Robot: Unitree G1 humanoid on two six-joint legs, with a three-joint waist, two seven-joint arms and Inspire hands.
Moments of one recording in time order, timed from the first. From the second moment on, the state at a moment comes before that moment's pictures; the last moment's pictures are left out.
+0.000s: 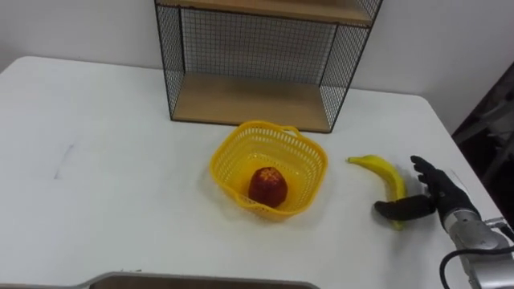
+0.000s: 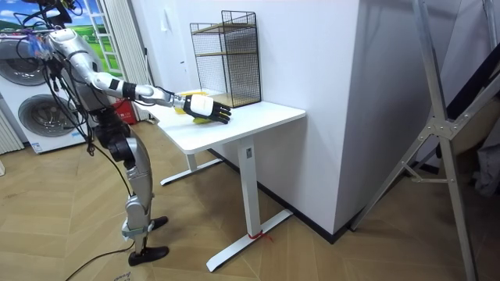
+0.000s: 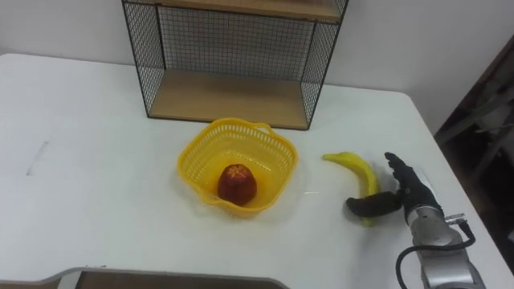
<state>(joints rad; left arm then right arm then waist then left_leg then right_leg) 0.29 0.24 0.08 1.02 0.34 0.17 -0.04 -0.15 -0.46 -0.07 0.73 -0.15 0.04 0.06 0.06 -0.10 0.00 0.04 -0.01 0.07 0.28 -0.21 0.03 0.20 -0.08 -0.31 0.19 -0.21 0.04</state>
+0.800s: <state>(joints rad) 0.27 0.25 0.08 1.03 0.34 0.17 -0.04 -0.18 -0.47 -0.10 0.81 -0.26 0.04 -0.02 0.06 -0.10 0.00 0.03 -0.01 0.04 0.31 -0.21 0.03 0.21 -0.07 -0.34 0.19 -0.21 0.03</state>
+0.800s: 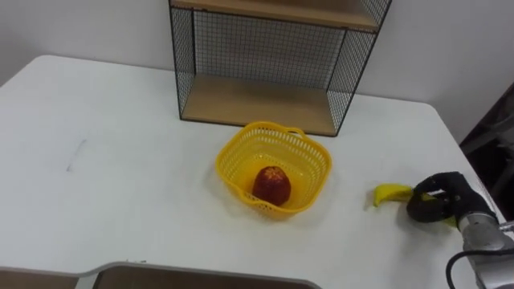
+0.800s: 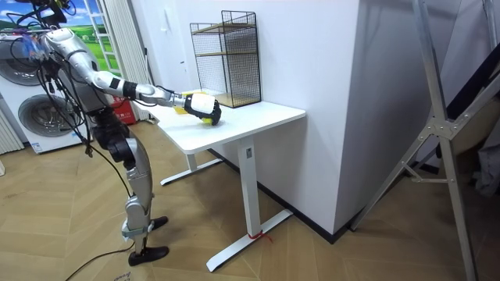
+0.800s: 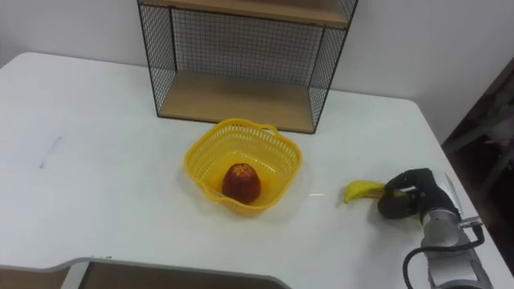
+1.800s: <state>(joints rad) 0.27 0.25 0.08 1.04 0.35 0.17 -0.04 -0.13 -0.40 -0.05 0.57 0.38 0.09 0.03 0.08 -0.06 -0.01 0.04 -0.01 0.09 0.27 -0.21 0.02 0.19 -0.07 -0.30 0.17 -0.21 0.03</state>
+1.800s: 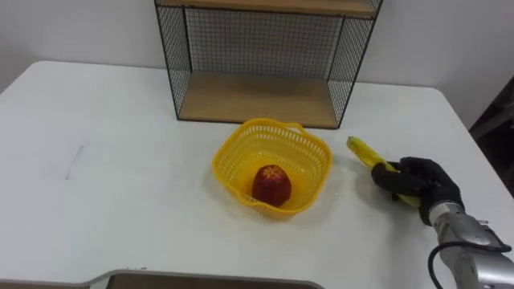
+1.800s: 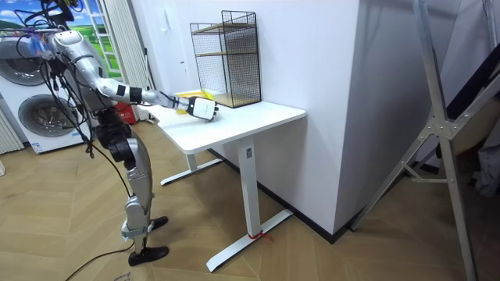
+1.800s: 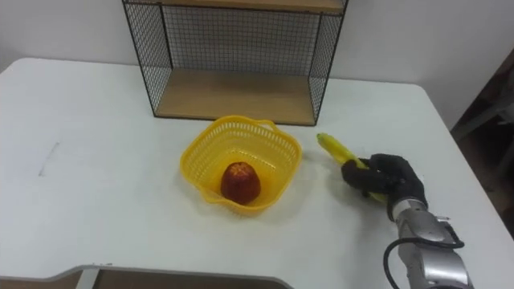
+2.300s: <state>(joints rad) 0.27 0.22 0.07 1.04 0.35 0.17 -0.03 -0.13 -0.38 -0.02 0.45 0.51 0.09 0.04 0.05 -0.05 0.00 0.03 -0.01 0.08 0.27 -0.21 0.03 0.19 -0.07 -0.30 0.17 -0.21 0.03</state>
